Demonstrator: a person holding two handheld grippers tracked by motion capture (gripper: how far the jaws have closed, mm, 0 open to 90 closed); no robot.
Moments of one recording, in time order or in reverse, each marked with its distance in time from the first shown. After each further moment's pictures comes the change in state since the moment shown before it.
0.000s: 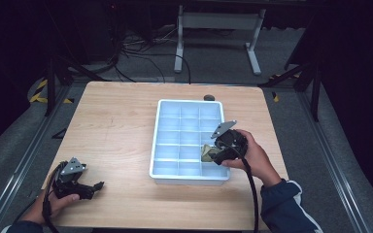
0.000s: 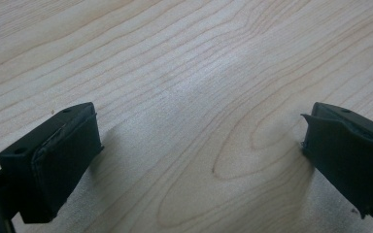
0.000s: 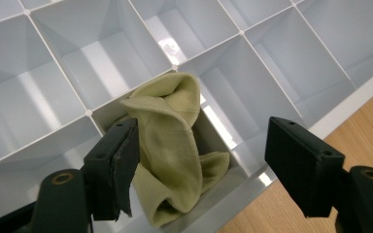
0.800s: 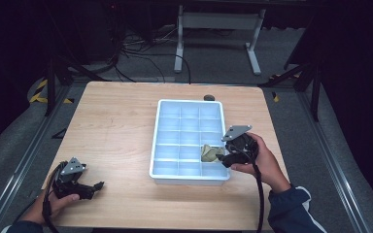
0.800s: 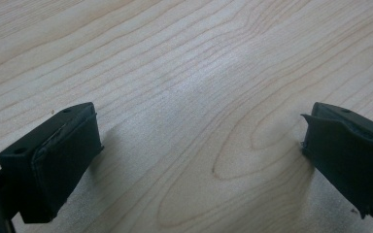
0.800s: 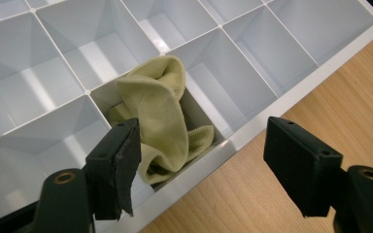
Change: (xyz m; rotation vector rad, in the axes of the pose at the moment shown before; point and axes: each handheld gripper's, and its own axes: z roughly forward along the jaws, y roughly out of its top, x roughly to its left) left arm 0.000 0.000 0.000 0.004 -0.003 0.001; right arm -0.001 -0.024 -0.021 -0.078 -0.036 0.031
